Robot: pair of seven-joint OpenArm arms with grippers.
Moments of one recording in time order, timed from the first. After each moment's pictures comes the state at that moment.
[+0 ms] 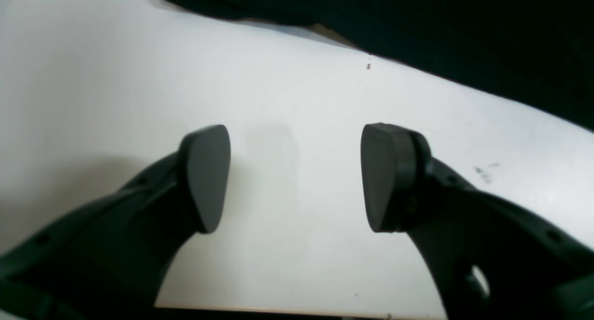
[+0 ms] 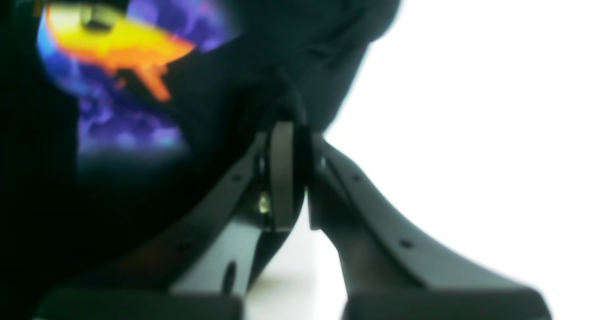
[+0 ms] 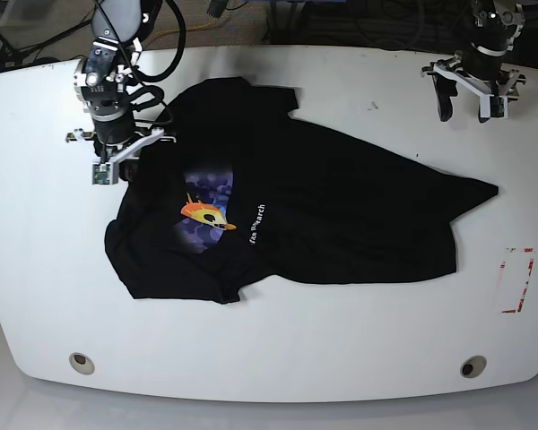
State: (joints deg) left arm 40.4 -8.0 -27.0 113.4 -16.4 -18.4 25.3; right arm -15.7 -1.8 23.7 108.4 3.2 19.8 -38.6
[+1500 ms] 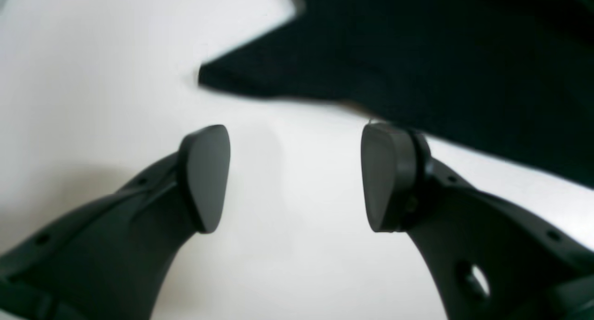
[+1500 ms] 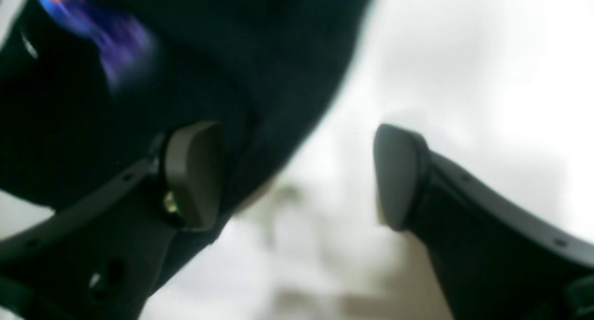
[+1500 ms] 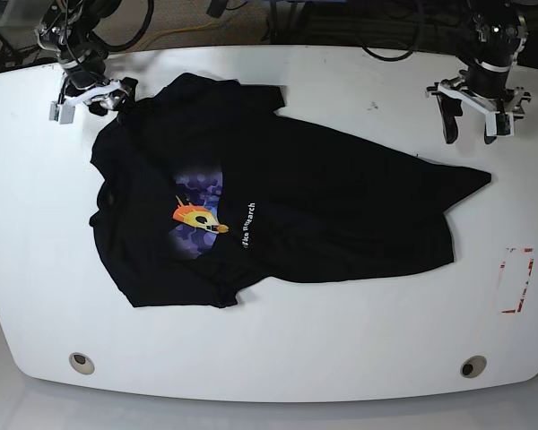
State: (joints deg) left arm 35.7 -8.3 -27.3 113.5 -16.5 -18.4 25.0; right arm -19.9 -1.0 48.2 93.8 39.7 36.0 -53.9
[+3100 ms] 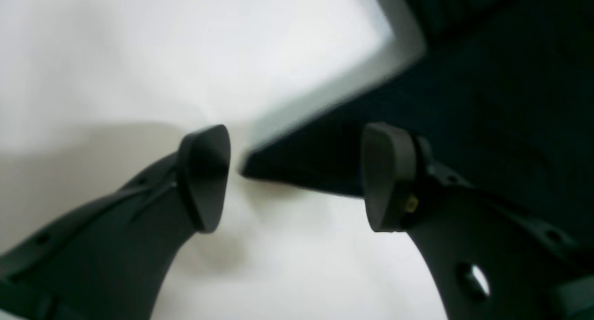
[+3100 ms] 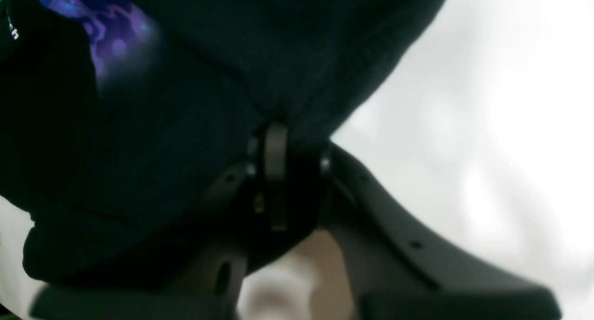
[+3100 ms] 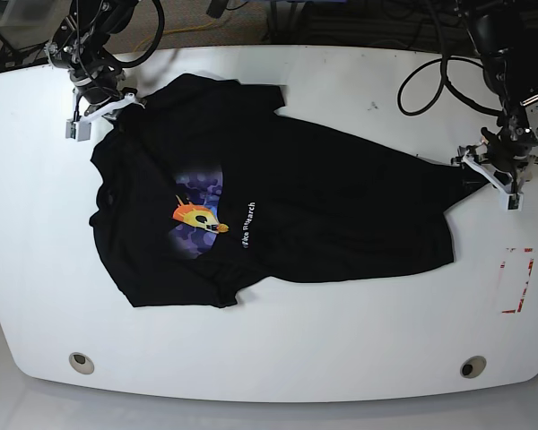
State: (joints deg) left arm 4.6 -18.9 -26.1 81.3 -16.4 -25.3 42.4; right arm -14.4 -2.2 45.6 90.3 30.6 37.0 -53.0
